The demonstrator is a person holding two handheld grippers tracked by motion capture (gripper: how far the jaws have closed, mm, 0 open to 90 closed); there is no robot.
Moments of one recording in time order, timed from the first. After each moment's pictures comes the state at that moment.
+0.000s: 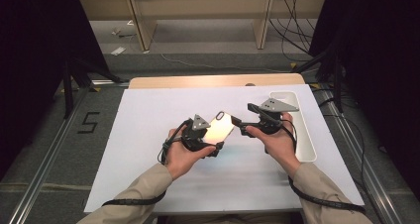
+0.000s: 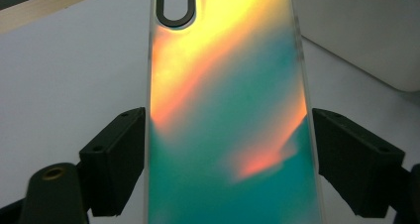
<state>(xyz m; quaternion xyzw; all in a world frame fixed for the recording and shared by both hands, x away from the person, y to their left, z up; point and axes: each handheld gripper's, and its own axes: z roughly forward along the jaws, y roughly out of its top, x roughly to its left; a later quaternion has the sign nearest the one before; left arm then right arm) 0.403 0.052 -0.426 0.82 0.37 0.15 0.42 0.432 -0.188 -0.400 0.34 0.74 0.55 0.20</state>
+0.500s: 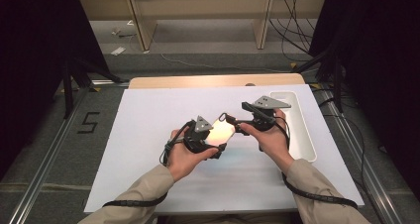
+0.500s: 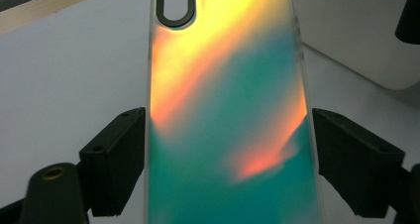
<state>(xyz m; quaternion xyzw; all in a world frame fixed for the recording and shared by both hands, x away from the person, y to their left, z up) 0.398 0.045 -0.426 0.82 0.36 0.15 0.42 0.443 -0.174 -0.403 0.35 0.74 0.55 0.18</state>
